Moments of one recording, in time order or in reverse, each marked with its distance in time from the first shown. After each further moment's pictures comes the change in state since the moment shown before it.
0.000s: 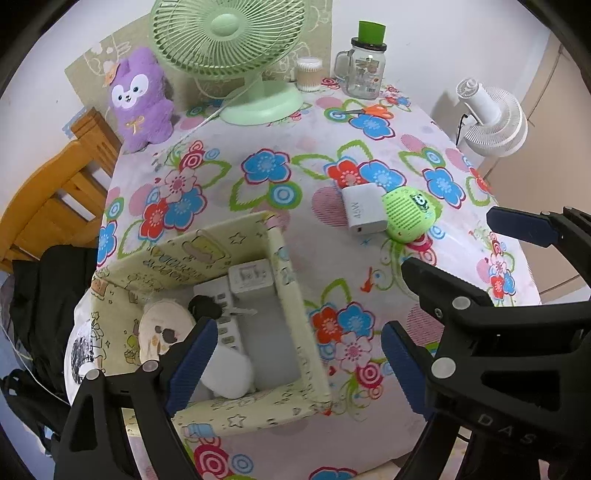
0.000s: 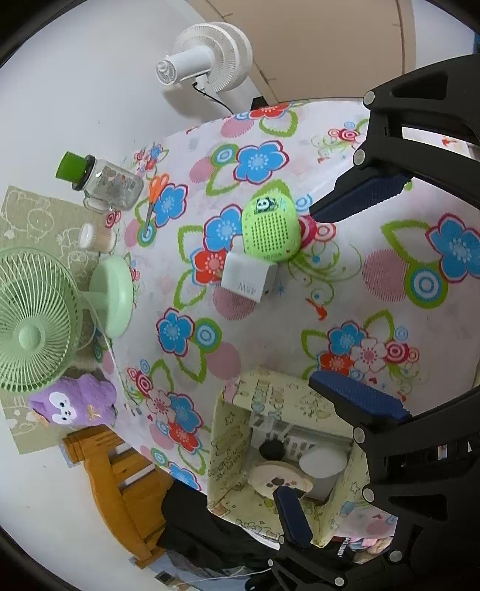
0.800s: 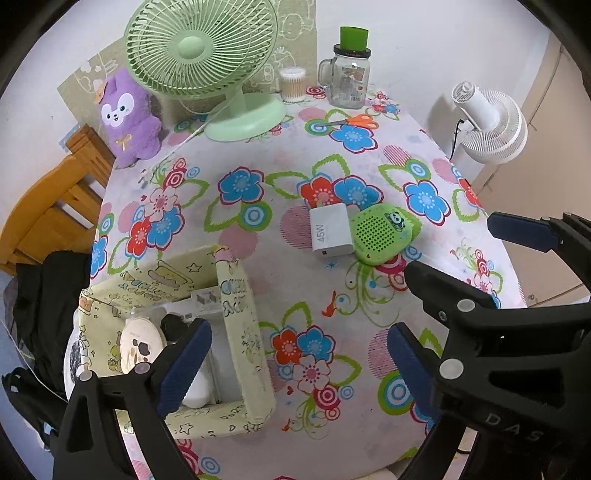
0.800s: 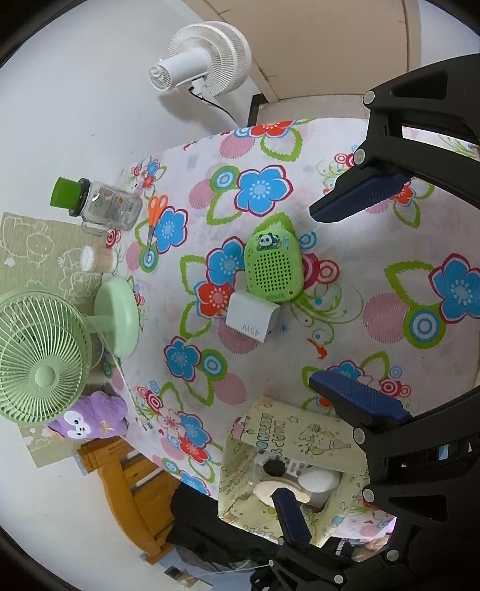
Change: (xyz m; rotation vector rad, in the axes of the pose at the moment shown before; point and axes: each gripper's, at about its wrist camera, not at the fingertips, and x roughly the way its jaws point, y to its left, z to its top) left arm -0.004 -0.047 0.024 -0.012 -0.012 0.029; right arm -0.007 -0.057 0.001 0.009 -0.013 0.038
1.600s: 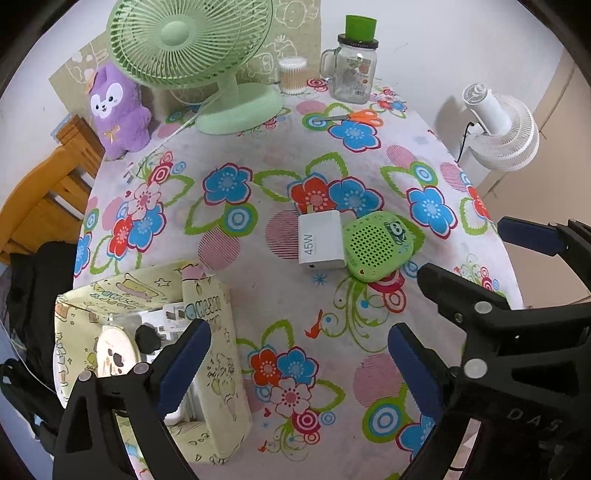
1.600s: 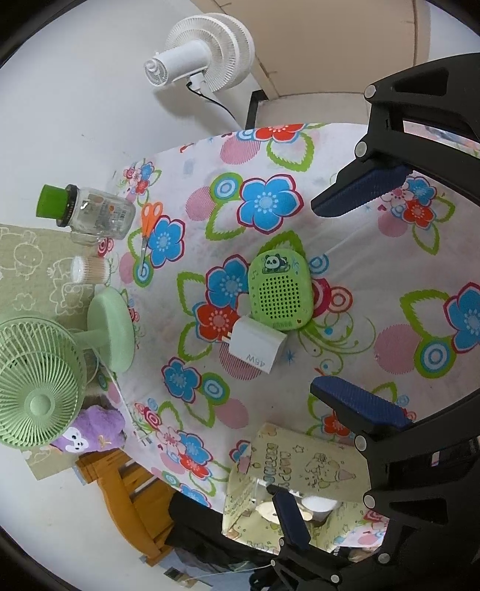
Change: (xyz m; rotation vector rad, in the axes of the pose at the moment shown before) left arm 0.032 -0.012 0.020 -0.048 0.035 -0.007; right arm 0.031 -0.037 0.013 -0.004 0.035 0.025
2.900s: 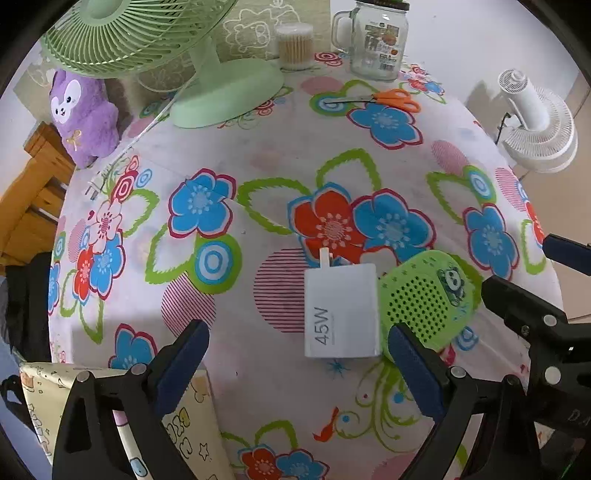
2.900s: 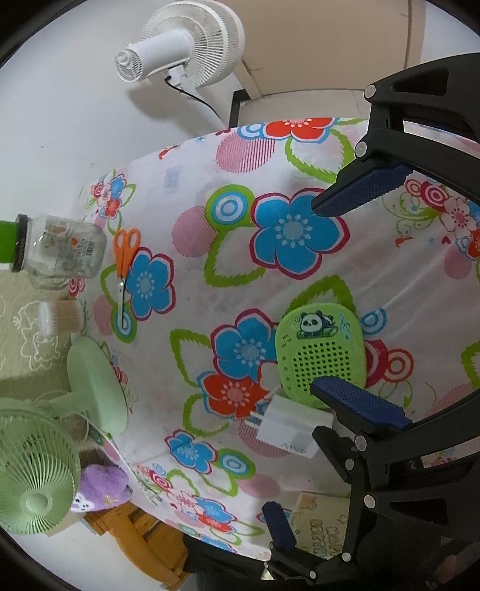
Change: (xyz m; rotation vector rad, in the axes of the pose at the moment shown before) left arm 0.092 -0.003 0.059 0.005 0.055 0.053; right arm 0.082 -0.062 0.031 0.090 0.060 -0.023
